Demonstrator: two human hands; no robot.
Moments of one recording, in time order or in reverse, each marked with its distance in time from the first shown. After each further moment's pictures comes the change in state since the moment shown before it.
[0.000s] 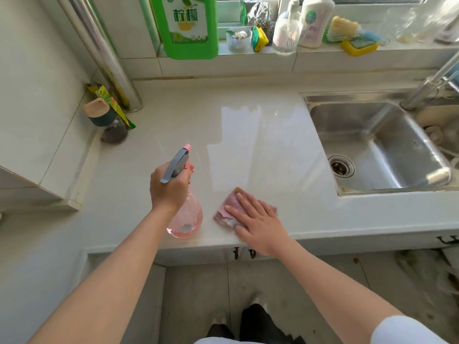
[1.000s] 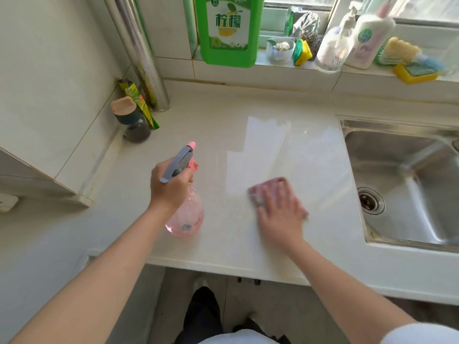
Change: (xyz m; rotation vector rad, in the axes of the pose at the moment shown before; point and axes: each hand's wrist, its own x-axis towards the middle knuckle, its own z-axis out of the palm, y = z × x) left_hand 0.045 0.005 -0.013 -0.072 0.082 -0.023; right_hand 0.086 0.034 -0.021 -0.005 0.123 0.288
